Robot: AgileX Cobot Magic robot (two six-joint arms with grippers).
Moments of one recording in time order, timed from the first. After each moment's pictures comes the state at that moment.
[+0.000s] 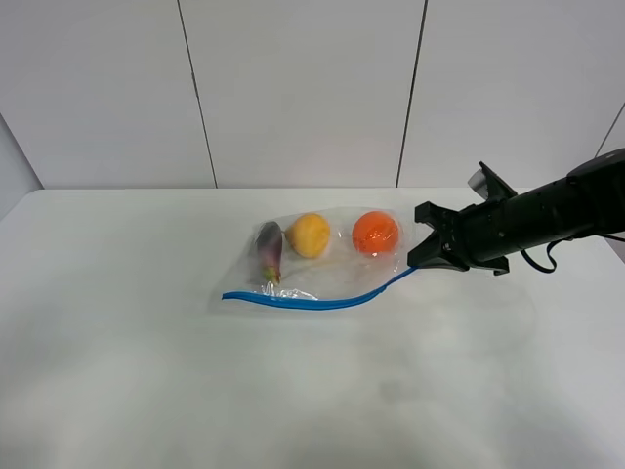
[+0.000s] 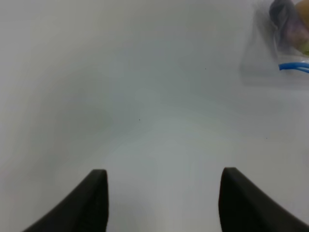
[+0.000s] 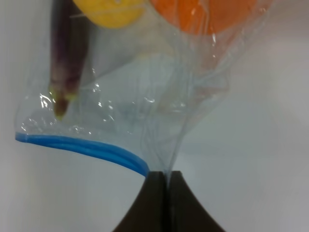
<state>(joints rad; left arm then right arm) 0.05 -0.01 -0.57 -0.02 1.17 0.03 0.05 1.74 -0.92 1.13 0.66 -0.79</state>
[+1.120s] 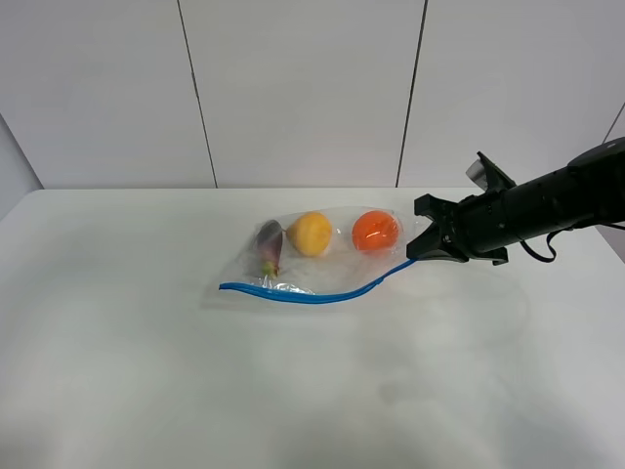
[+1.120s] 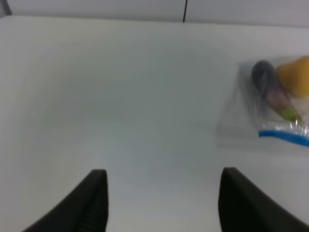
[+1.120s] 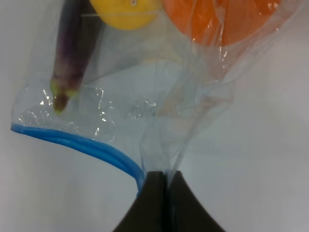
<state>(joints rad) 0.05 0.50 -0.81 -0.06 0.89 0.04 0.05 1.74 -0.95 1.10 0.67 -0.79</state>
